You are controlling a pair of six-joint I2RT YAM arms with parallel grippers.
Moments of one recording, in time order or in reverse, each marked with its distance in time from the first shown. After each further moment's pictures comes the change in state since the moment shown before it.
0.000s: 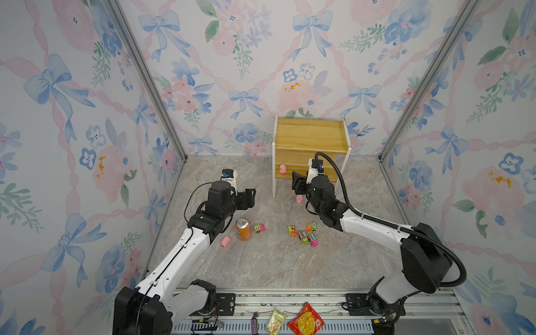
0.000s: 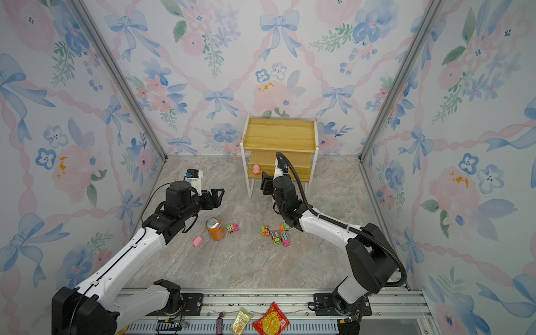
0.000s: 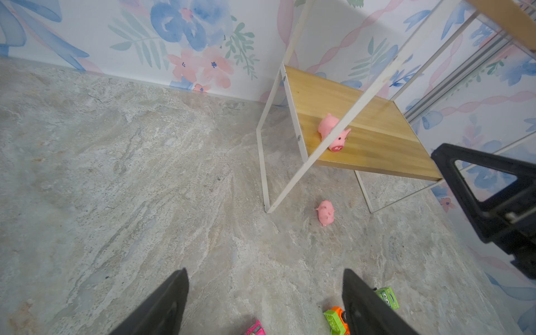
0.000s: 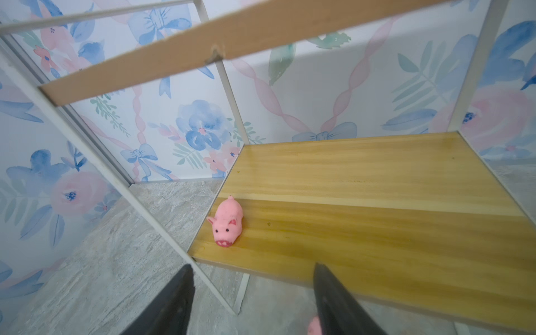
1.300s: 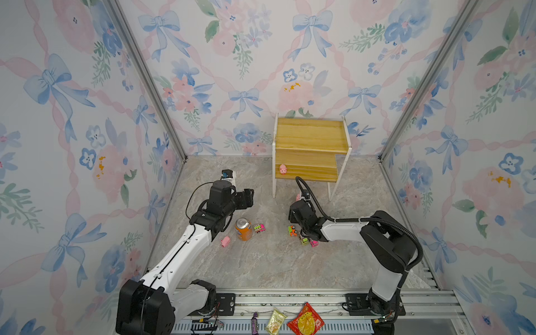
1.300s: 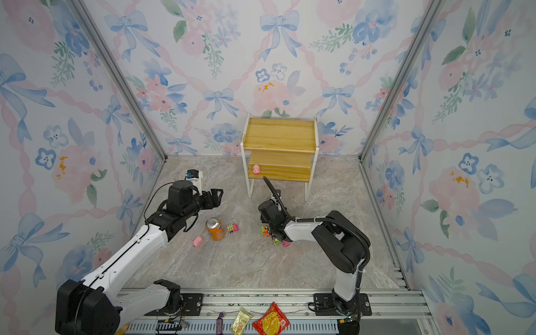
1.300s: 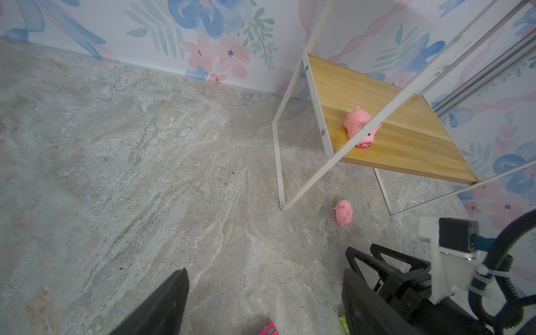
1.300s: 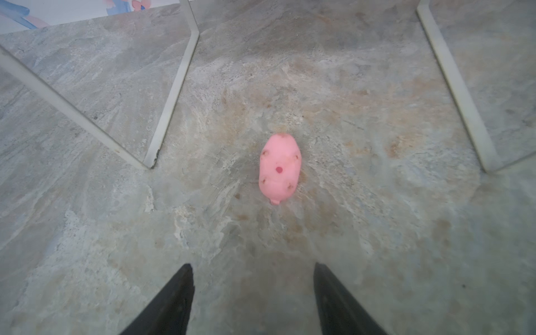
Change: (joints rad) left arm 0.021 0.045 -0.002 0.000 -0.027 0.000; right arm 0.065 0.300 -0.082 -0.124 0.116 0.249
